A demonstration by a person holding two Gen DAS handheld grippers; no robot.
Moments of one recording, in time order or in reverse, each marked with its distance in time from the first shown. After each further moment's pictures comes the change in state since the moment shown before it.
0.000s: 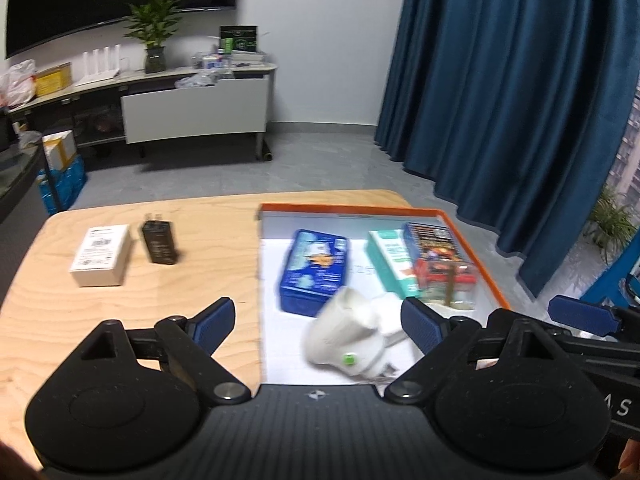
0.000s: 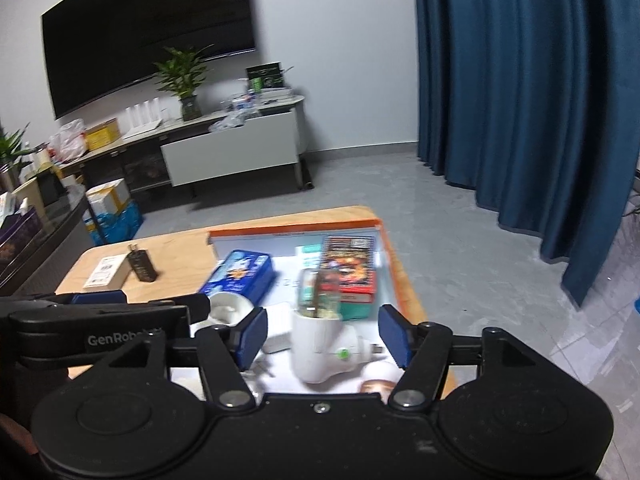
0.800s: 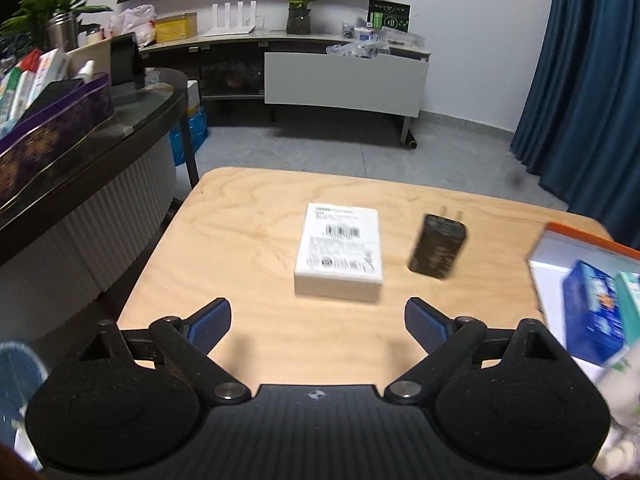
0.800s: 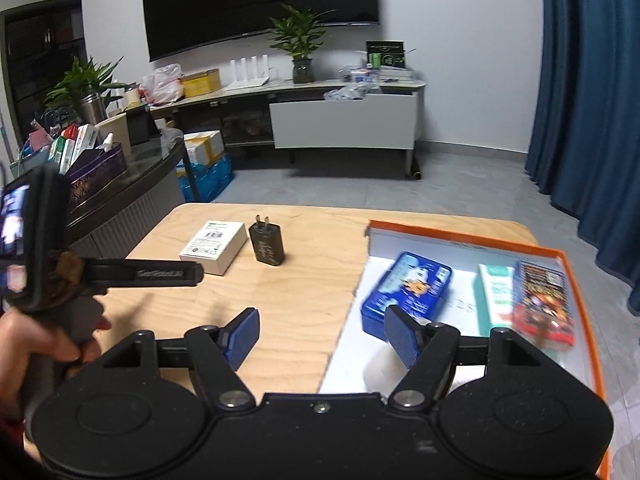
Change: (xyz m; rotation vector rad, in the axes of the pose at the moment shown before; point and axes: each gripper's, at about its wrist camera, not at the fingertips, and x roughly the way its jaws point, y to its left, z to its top) left arm 0.064 0.179 0.018 -0.168 0.065 0.288; right arm 0.071 0.122 0.015 -0.201 0.070 0.226
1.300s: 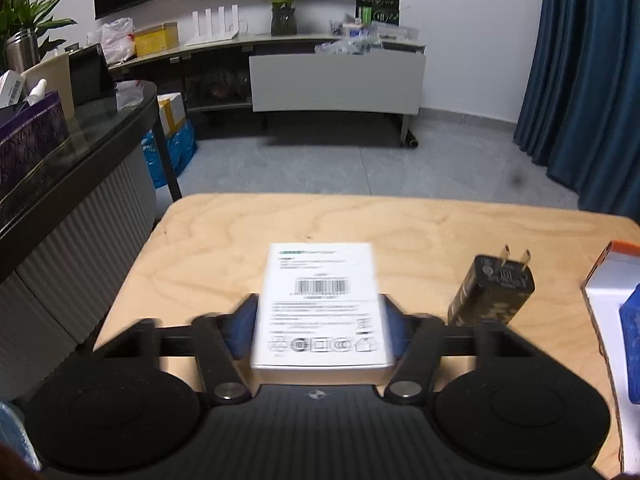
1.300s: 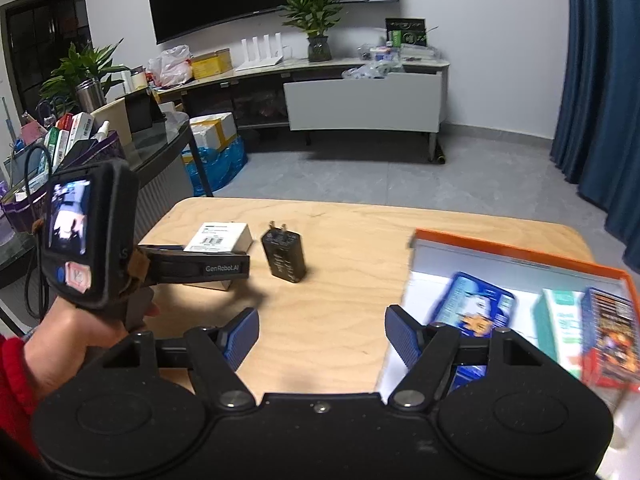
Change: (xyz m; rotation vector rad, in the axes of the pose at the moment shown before) left arm 0.046 0.004 0.016 0.060 -0.027 0.002; right arm 0.070 0.016 0.026 0.015 0.064 0.052
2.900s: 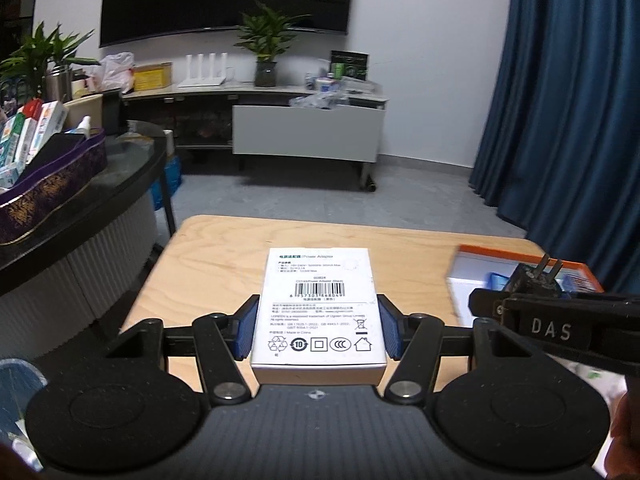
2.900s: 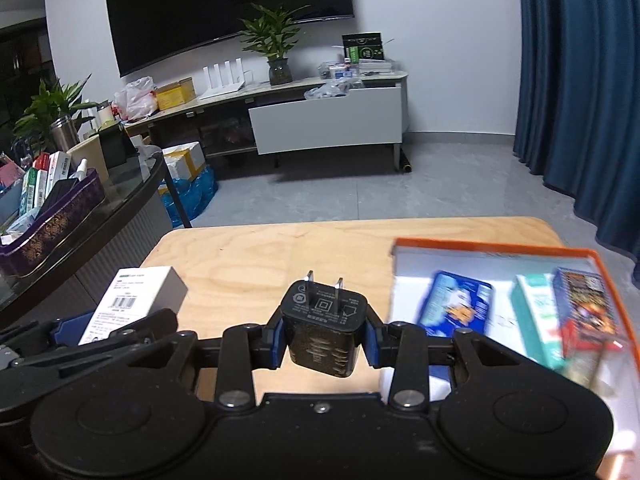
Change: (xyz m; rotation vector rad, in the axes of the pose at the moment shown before) left arm -0.140 -0.031 -0.034 -0.031 -0.130 -0.098; right arm -0.049 0.010 -0.009 0.113 -0.071 -0.106
